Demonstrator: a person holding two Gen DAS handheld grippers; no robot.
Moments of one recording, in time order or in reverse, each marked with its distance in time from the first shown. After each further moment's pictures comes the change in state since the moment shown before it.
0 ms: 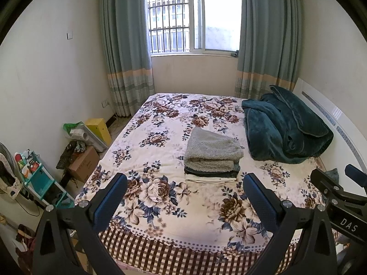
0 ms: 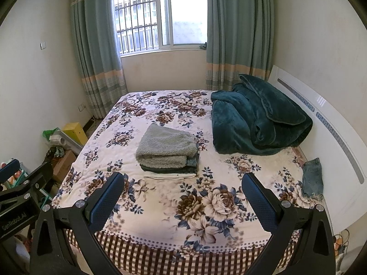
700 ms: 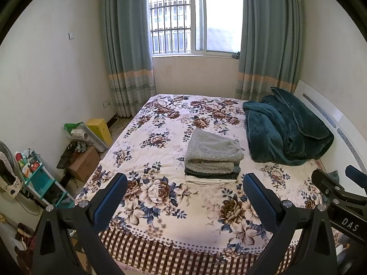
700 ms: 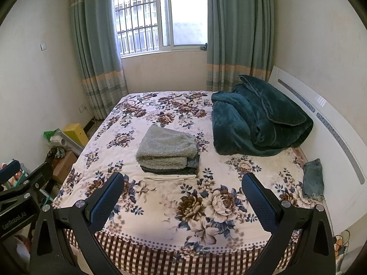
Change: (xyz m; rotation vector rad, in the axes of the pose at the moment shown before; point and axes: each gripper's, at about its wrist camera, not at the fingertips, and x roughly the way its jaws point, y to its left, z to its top) left arm -0.001 0.001 -0.001 0.001 -0.005 0.003; right arm -0.001 0.005 -0.001 0.008 0.000 0.000
